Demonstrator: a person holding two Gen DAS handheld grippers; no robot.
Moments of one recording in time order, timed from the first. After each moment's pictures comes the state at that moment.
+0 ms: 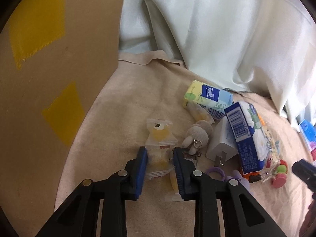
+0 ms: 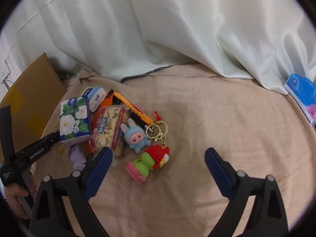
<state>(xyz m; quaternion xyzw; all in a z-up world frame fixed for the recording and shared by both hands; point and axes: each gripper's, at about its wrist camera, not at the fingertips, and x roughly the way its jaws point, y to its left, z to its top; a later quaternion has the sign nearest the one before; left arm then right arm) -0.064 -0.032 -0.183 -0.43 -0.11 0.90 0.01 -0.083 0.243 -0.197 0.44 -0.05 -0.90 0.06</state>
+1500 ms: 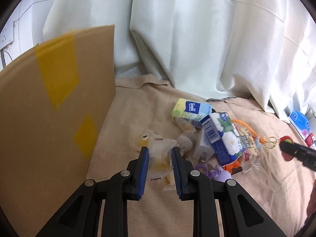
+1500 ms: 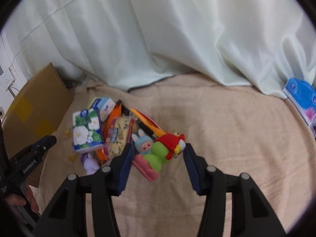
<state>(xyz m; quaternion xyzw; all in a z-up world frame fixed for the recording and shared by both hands) -0.045 -0.020 -0.142 -0.39 -0.04 0.92 0.04 -0.074 0.243 -0.167 0.41 -0.06 -0.91 0.06</state>
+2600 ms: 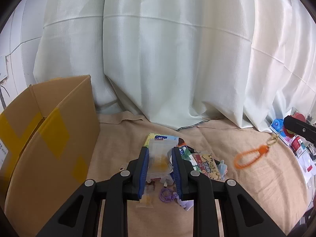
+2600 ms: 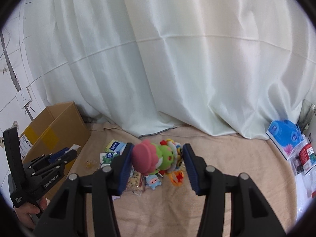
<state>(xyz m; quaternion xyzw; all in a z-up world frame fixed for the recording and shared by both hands) -0.033 0.016 -0.073 -0.32 -0.02 0.94 0.07 -0.047 0.246 -0.078 0.31 -0.05 -0.95 0.08</state>
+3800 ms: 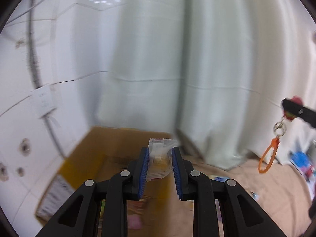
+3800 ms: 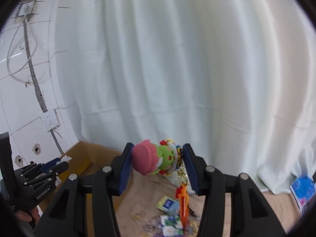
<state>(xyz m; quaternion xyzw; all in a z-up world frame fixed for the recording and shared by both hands) -0.021 -0.137 0.045 -0.25 -0.02 0.97 -0.05 -0.097 0.093 0.044 0.19 -0.01 -0.97 0.18</state>
